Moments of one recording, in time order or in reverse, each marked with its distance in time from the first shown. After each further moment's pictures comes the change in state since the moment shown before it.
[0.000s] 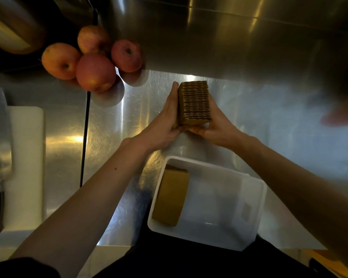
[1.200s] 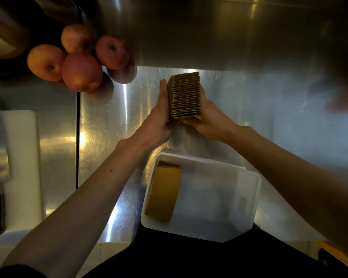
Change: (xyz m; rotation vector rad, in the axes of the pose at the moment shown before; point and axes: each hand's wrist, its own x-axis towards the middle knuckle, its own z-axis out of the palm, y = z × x) left_hand 0.000 -0.002 0.018 0.042 0.001 -0.063; right_hand 0.002 0.018 -0.007 -0.089 -0.096 0.093
